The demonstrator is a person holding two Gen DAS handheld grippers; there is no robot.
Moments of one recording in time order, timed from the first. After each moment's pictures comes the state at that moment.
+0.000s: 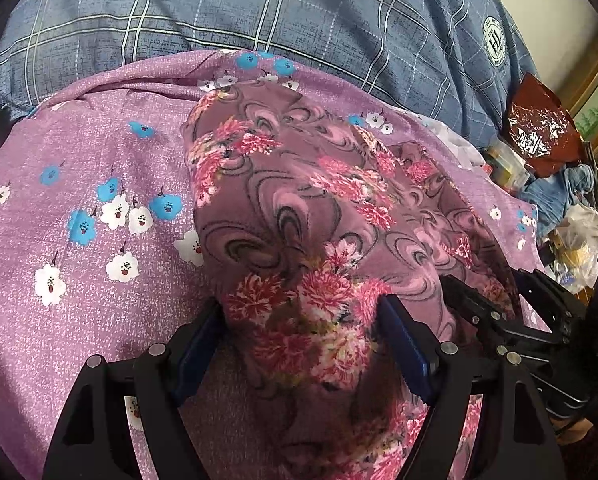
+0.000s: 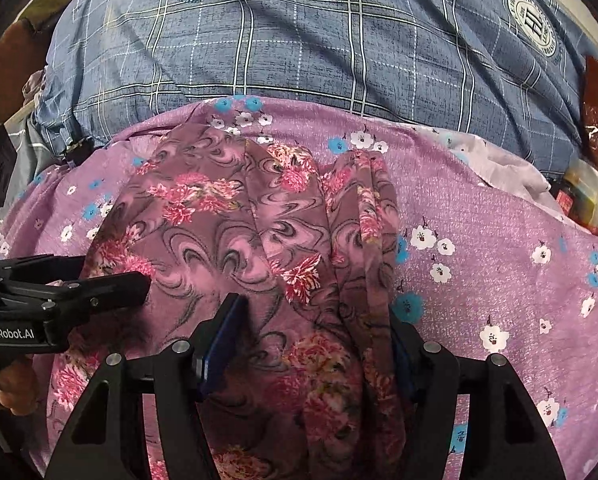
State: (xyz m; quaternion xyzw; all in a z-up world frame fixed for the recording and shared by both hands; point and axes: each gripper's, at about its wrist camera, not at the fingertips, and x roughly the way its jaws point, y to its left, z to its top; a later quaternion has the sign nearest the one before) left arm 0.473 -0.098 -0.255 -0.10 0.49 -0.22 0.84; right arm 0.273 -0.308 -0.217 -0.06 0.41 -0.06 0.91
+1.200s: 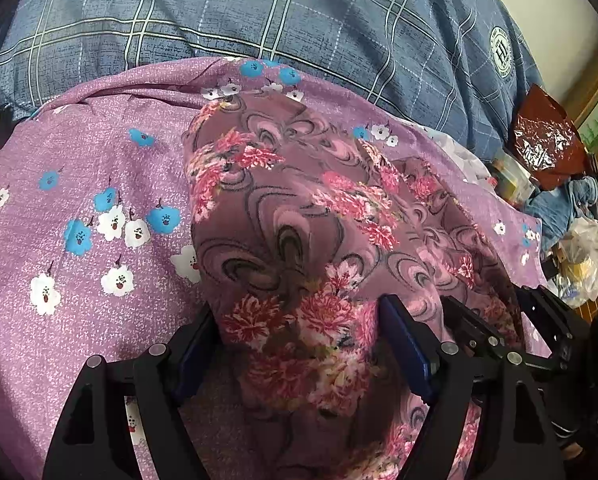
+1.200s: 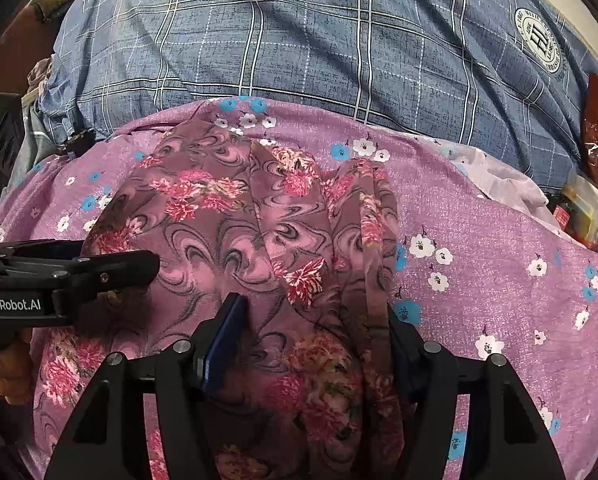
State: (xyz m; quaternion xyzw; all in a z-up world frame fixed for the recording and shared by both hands) left arm 0.483 -0.102 -0.257 -0.11 0.48 -0.22 0.84; right arm 0.271 -0.303 -0.216 -0.08 0.40 -0.06 0.91
